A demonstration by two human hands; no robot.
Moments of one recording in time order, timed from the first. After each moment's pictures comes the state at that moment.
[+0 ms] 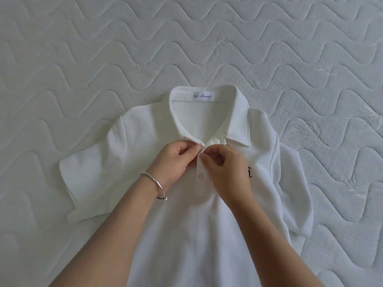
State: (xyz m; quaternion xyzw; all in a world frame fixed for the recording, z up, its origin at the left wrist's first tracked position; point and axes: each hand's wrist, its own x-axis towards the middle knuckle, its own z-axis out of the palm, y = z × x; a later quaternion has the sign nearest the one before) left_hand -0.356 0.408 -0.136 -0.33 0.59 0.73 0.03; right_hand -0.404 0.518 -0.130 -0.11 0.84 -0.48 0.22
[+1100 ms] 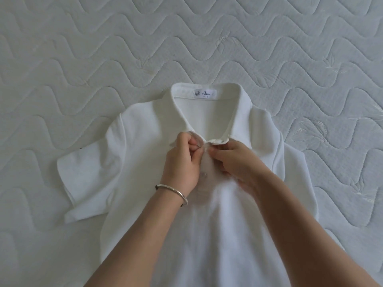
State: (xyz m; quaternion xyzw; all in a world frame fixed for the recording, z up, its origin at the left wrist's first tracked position) left_hand -0.361 0.427 -0.149 -0.32 0.80 0.49 -0.11; right_hand -0.441 0.515 -0.131 -0.01 0.75 -0.49 0.45
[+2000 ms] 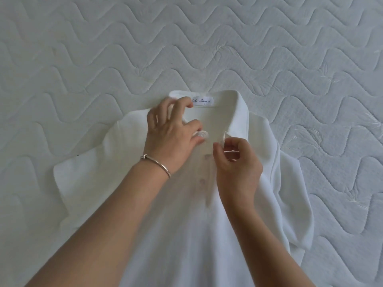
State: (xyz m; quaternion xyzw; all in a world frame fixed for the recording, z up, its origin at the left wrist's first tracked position) left_hand -0.391 0.381 -0.128 -0.13 0.97 0.09 -0.16; right_hand -0.414 0.509 -0.121 0.00 0.84 -0.53 0.09
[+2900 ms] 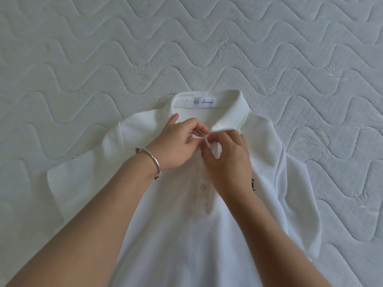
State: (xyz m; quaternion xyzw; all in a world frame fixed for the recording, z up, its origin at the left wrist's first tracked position) left_hand -0.402 0.371 -0.131 -0.14 0.88 0.44 0.05; right_hand -0.432 0.496 -0.145 -0.22 0.89 -0.40 0.03
